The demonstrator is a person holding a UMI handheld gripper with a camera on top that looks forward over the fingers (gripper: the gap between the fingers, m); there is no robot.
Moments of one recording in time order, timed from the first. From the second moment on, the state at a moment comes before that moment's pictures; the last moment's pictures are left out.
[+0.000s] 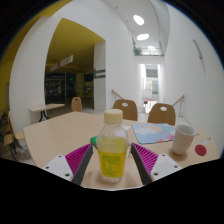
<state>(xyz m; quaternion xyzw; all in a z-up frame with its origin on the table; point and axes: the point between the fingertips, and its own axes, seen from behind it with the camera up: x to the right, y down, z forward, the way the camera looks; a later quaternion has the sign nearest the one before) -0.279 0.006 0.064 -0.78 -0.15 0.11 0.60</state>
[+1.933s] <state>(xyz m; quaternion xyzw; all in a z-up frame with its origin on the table) 0.116 0.159 0.061 -0.80 -0.01 0.06 0.59</state>
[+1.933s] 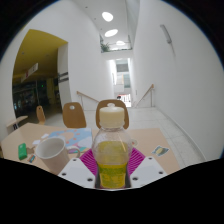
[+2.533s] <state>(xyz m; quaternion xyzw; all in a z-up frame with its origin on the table) 0.122 0.106 0.069 -0.82 -0.03 0.03 0.57</state>
